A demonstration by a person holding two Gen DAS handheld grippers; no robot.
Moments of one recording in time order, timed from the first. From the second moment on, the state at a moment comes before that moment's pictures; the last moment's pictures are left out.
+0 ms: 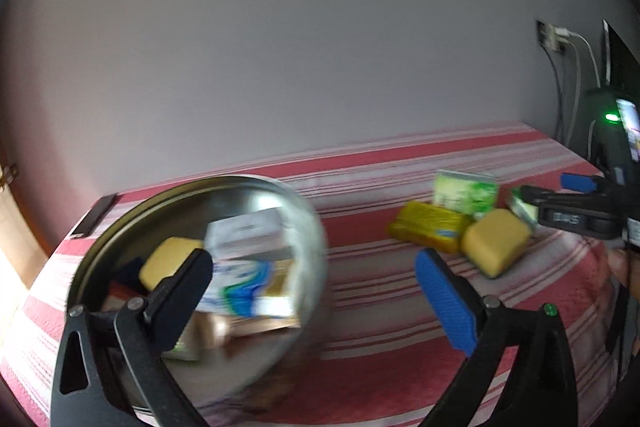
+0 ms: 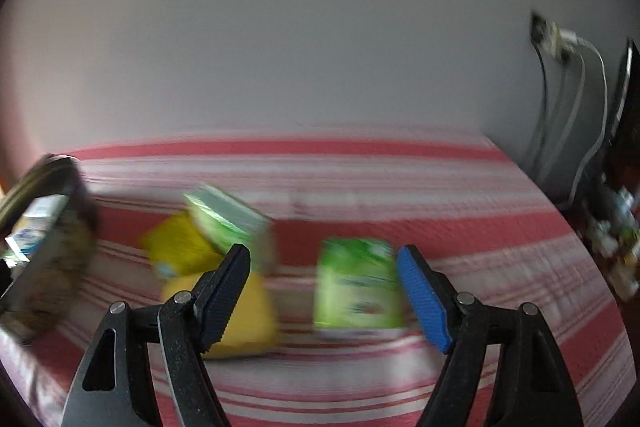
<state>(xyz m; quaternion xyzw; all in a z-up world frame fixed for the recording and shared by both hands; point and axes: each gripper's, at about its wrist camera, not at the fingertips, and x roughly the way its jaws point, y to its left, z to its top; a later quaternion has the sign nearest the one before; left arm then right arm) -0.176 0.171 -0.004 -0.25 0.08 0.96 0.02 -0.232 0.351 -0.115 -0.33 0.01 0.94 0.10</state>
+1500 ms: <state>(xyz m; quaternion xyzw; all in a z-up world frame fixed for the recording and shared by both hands) -0.237 0.314 -0.050 -0.38 0.12 0.90 0.17 -0.242 0.413 -0.129 -0.35 0.08 0.93 0.12</state>
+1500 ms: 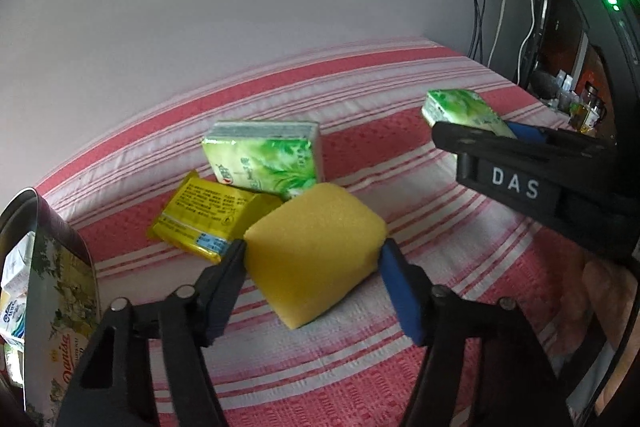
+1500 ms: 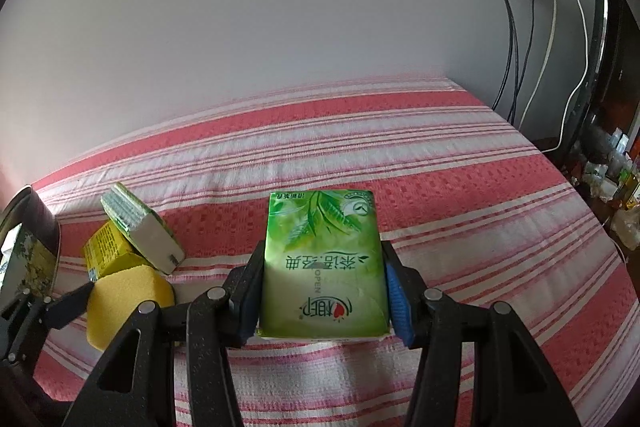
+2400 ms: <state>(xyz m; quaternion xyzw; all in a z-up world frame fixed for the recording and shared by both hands) -0.182 0.254 -0.014 -0.23 0.08 0.97 0.09 -0.190 0.377 -0.094 -0.18 0.00 0.97 0.16</state>
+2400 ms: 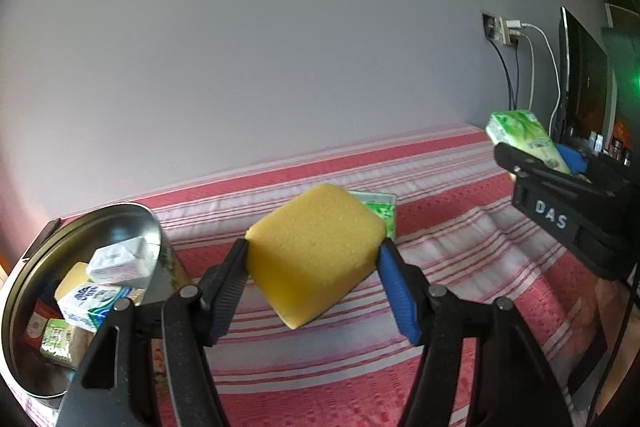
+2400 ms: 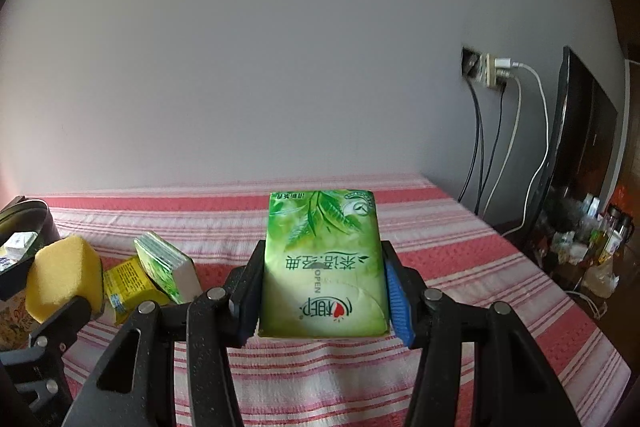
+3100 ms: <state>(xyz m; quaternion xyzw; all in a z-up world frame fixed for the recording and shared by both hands) -0.160 0.204 -0.005 -0.18 0.04 0.98 0.06 -0.173 0.360 -0.091 -0.14 0.00 0.98 0.14</state>
